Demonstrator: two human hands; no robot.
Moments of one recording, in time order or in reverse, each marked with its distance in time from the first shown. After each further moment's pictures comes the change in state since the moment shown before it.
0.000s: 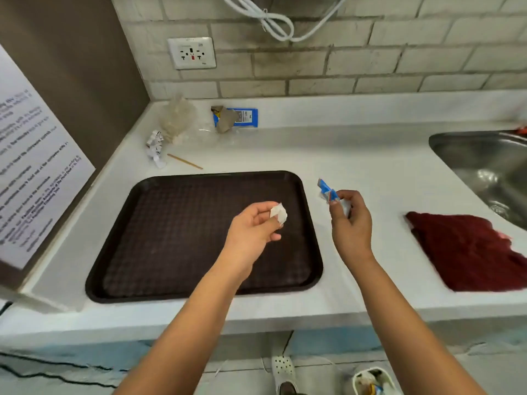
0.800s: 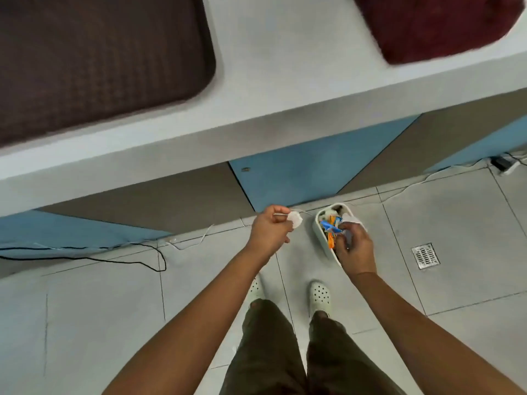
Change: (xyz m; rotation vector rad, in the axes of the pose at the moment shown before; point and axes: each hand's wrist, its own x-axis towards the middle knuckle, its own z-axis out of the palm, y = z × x) left_hand -0.154 -0.263 0.114 0.298 -0.102 -0.574; right_hand -0.286 0.263 -0.209 -0.477 -0.084 0.394
